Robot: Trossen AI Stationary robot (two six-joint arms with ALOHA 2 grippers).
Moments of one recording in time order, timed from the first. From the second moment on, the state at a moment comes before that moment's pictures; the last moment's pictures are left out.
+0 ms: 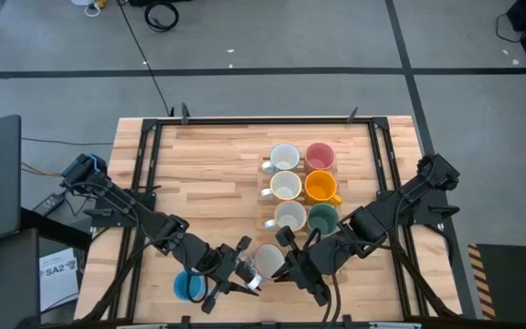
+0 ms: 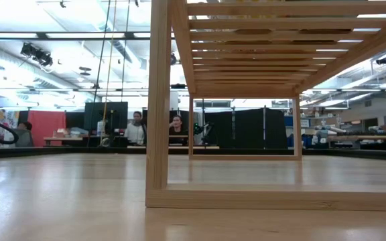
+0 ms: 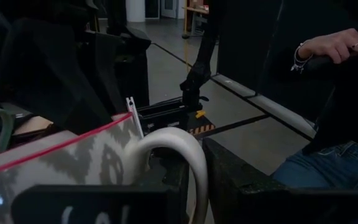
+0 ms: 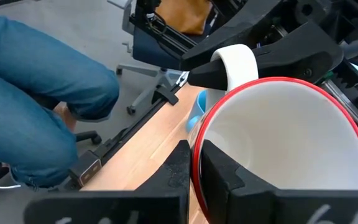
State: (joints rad) left arm -0.60 1.54 1.22 0.21 -0.09 -0.07; right arm 0.58 1.70 1.67 -0.52 0.16 -0.23
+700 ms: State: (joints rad) left arm -0.60 1.54 1.22 0.08 -0.13 -0.20; right arm 0.59 1.70 1.74 -0.67 0.16 -0.04
